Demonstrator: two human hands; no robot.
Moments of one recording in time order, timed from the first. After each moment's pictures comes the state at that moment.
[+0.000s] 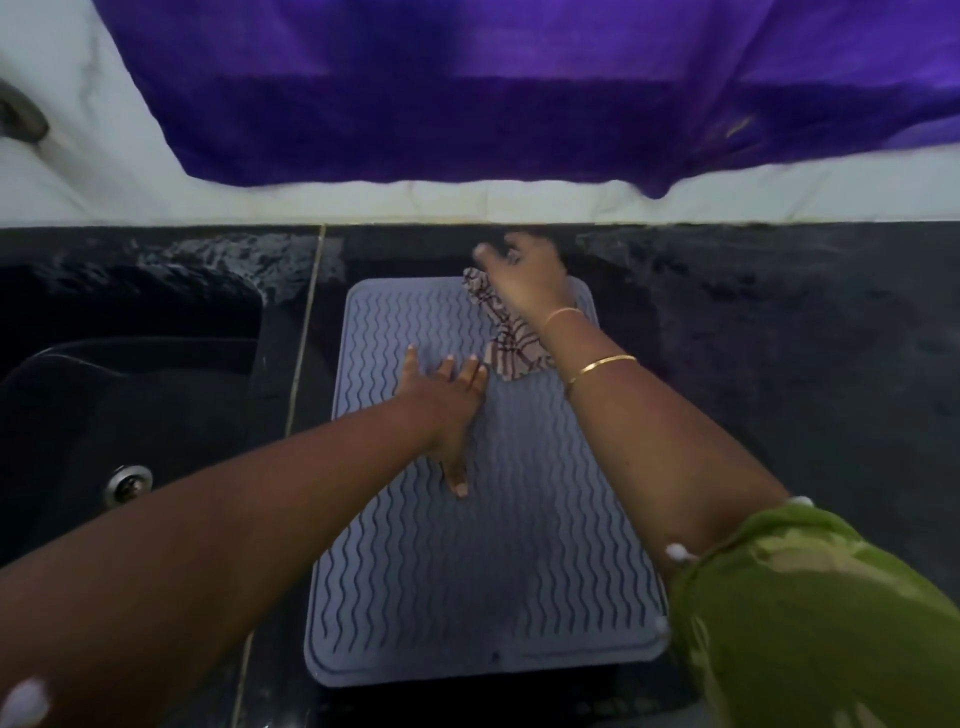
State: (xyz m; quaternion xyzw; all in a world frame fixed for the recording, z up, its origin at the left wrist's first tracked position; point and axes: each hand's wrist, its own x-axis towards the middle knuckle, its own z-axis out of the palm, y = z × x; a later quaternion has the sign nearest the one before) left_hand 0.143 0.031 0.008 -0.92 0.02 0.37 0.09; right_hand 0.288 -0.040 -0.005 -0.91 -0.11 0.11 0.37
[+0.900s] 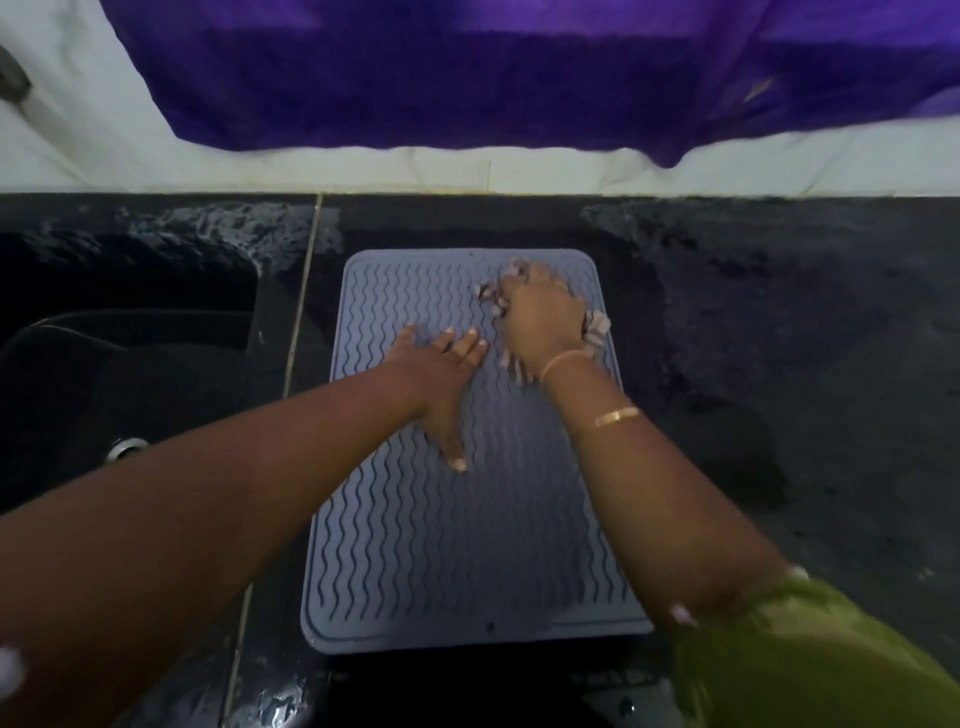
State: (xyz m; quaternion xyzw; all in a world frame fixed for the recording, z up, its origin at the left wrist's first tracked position) left_hand 0.142 0.040 0.010 -0.92 0.04 0.38 0.08; right_hand 0.239 -0.062 -0.023 -0.97 -0.21 0.07 0.07
